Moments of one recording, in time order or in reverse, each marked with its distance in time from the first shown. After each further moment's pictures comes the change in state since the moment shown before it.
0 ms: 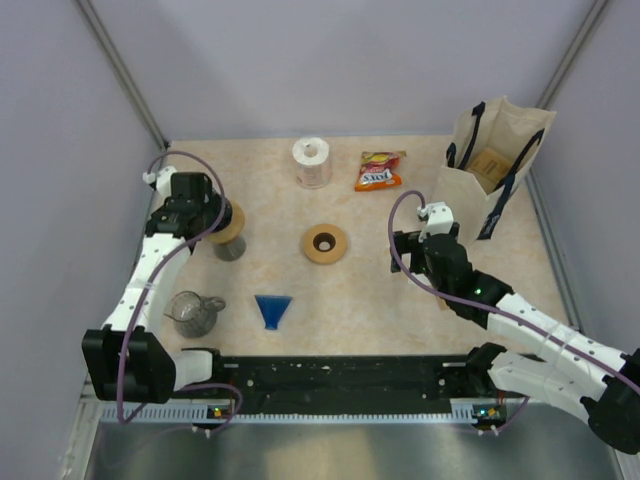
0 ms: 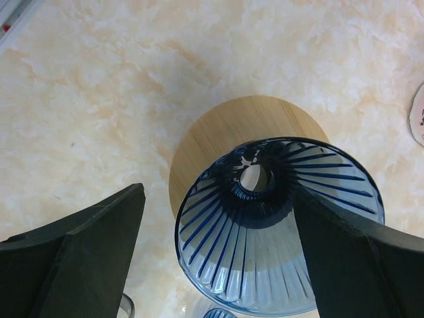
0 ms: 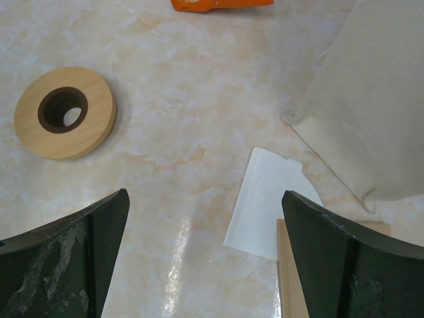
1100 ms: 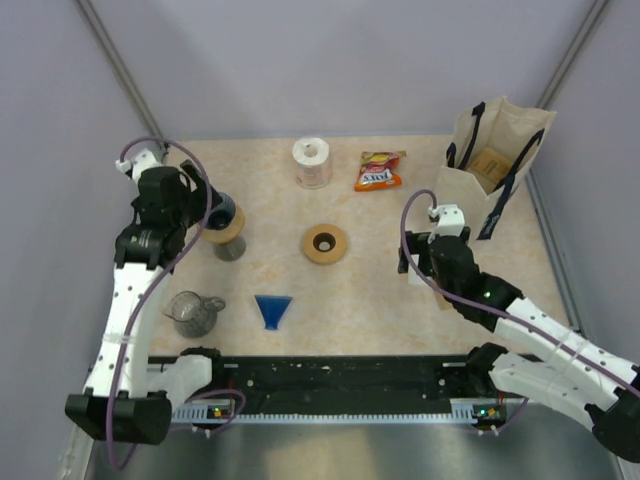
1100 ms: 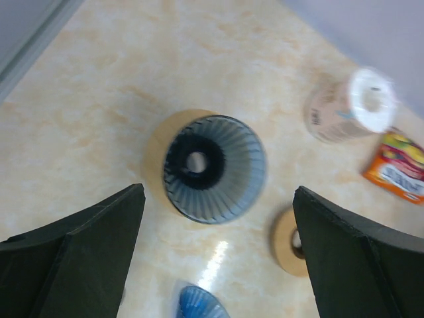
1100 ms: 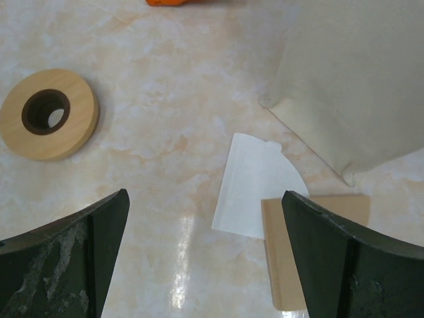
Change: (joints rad) left arm -0.009 -0.164 0.162 -0.121 0.042 0.048; right arm 0.000 -0.064 0.011 -0.089 0.042 0.040
